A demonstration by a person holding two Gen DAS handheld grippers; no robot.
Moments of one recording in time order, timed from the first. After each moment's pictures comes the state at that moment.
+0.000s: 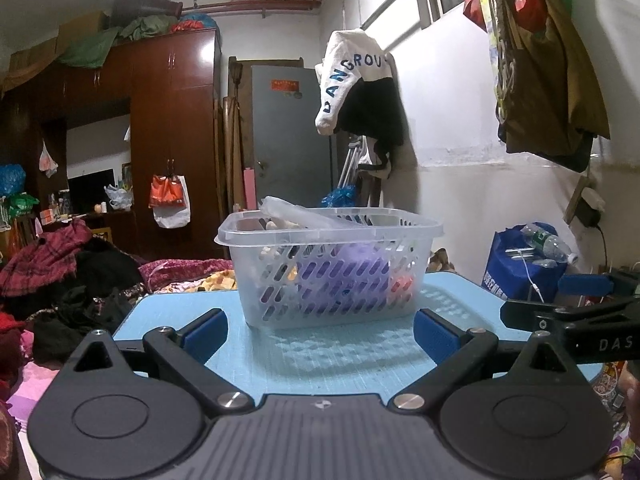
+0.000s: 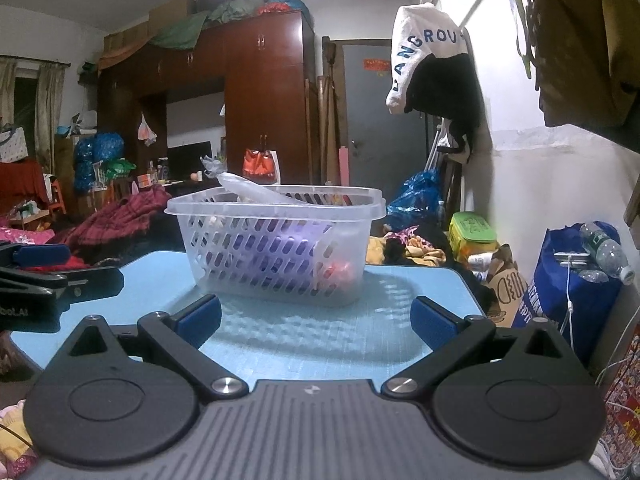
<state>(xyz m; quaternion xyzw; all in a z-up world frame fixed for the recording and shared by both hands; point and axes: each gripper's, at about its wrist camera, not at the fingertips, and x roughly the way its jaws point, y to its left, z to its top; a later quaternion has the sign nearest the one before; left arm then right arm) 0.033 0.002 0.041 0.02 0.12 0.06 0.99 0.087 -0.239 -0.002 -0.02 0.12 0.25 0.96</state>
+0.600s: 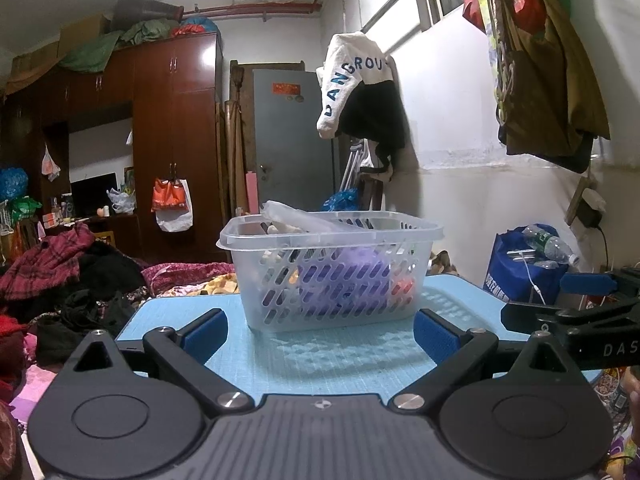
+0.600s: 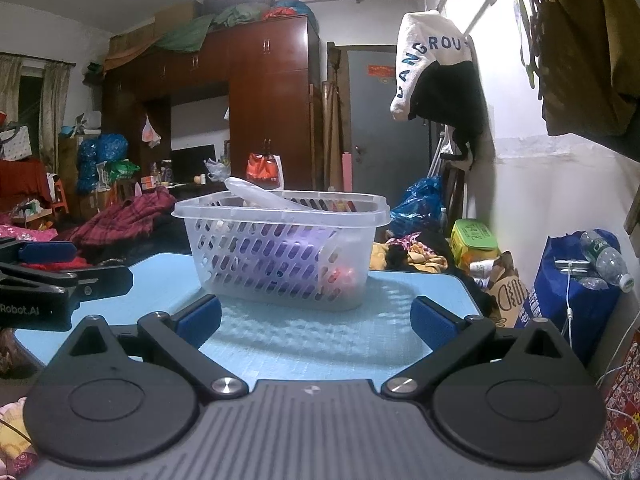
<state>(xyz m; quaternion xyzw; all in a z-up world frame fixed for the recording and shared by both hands) 0.031 -0.003 0.043 0.02 0.12 0.06 0.99 0.082 -0.236 0.001 -0.02 0.12 0.26 0.96</state>
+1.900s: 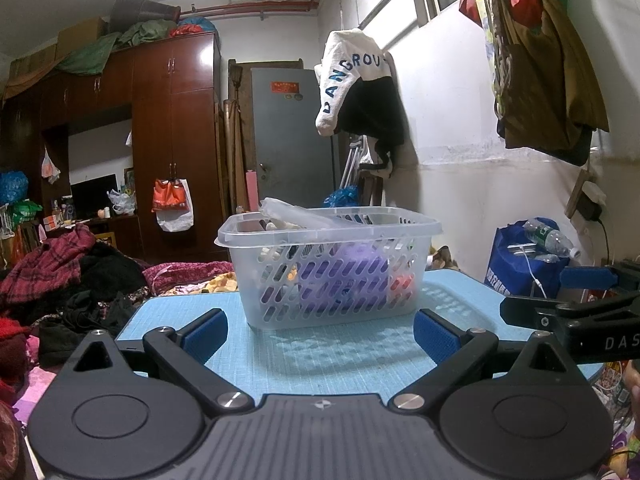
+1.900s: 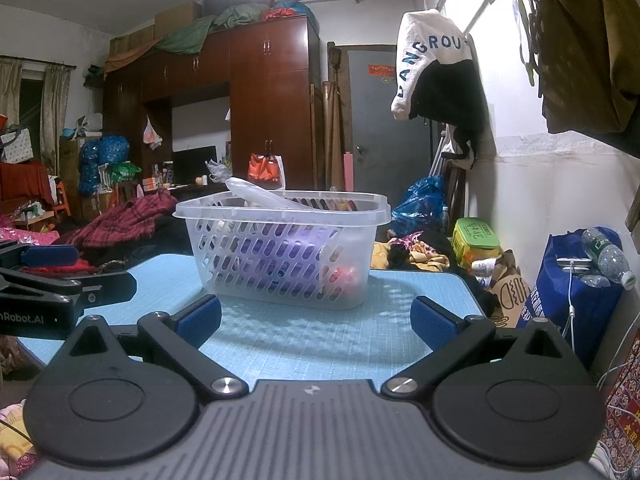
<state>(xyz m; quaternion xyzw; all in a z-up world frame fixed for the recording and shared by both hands) 0.030 -0.006 0.041 0.03 0.12 0.06 0.99 0.081 -0.237 0.002 -0.02 0.12 0.26 0.96</state>
